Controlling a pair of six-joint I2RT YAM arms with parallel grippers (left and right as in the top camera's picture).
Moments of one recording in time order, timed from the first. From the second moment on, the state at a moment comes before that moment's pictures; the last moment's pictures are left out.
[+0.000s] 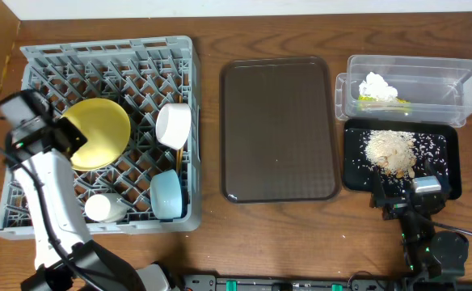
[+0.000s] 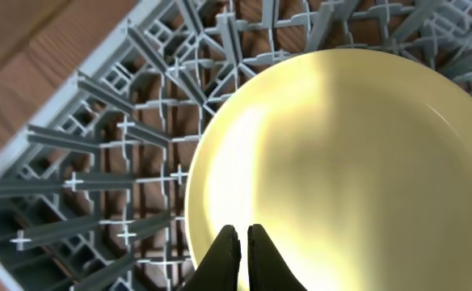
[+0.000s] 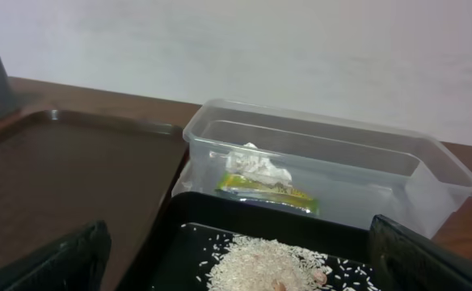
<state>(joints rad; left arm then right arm) 0.54 1.46 1.18 -0.71 -0.20 -0.16 0.02 0.01 0.01 -0.06 -0.10 -0.09</state>
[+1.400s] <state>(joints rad) 0.97 1.77 1.18 -0.72 0.66 -0.16 0.02 0.01 0.01 -0.06 -0.10 -0.09</state>
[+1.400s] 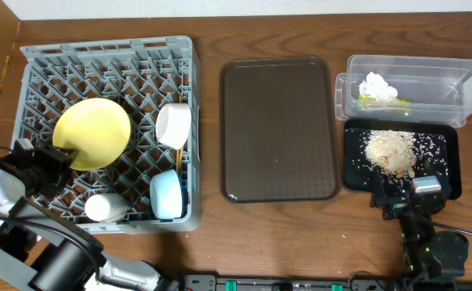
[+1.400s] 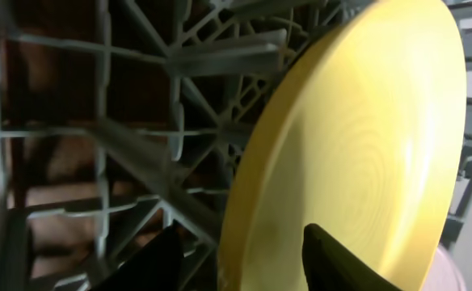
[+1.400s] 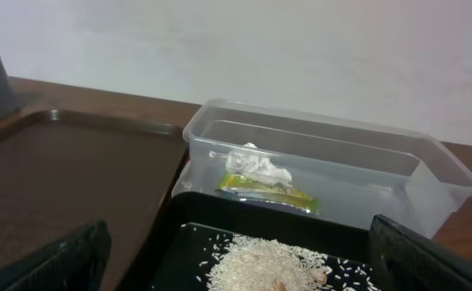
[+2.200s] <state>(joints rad) 0.96 1.68 1.18 -0.67 0.74 -0.09 0.02 0.01 0.01 -0.06 -0.10 -0.09</state>
